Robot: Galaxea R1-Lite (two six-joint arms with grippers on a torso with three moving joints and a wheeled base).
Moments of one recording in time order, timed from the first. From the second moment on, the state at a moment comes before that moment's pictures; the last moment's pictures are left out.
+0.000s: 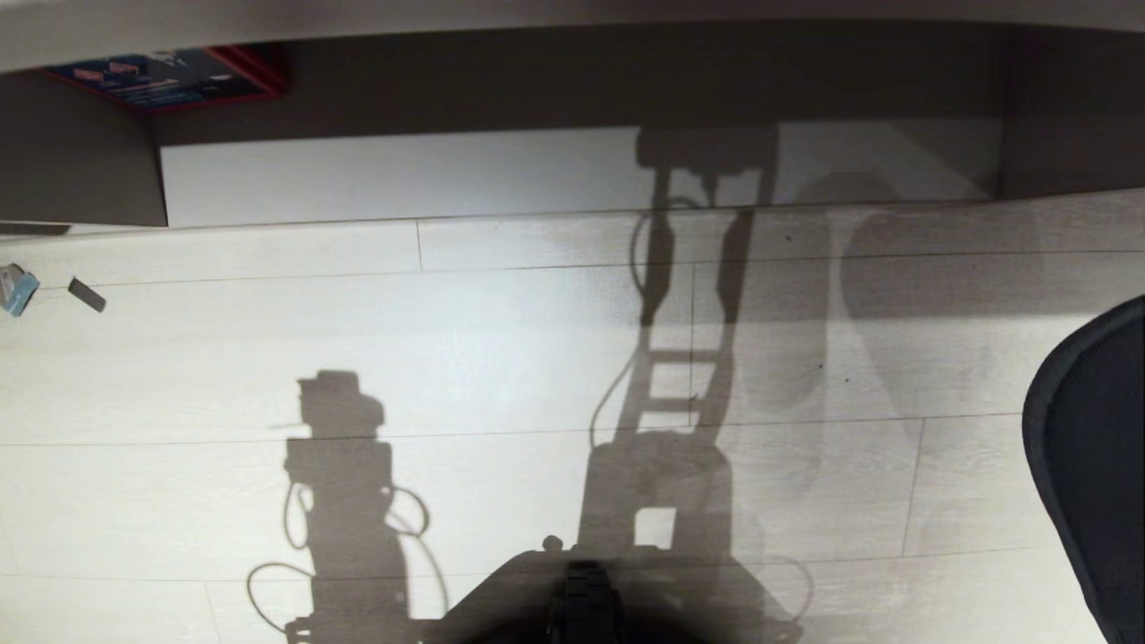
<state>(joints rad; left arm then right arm) 0.00 0.00 0.00 -0.02 -0.01 0.02 -0.01 0.34 -0.18 -0.56 0.15 -0.16</state>
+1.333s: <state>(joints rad) 0.00 0.00 0.00 -0.02 0.00 -0.01 -0.01 0.00 0.00 -0.12 0.11 -0.11</state>
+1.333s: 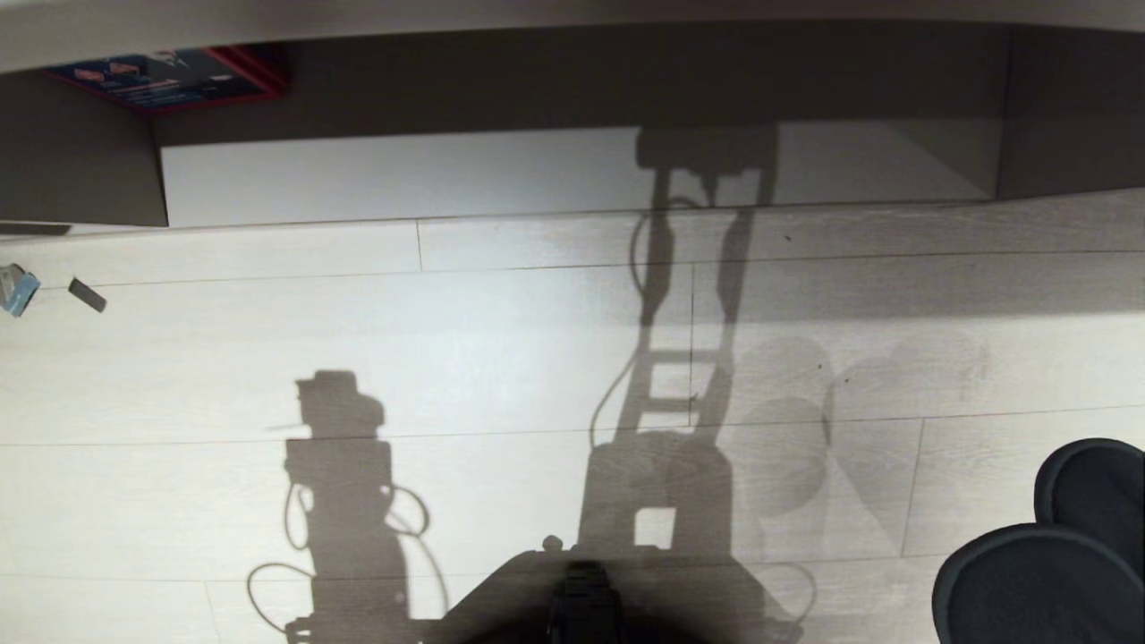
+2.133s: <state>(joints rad) 0.00 0.00 0.00 -0.02 0.00 -0.01 -0.01 0.00 0.00 -0.12 0.10 -0.18</state>
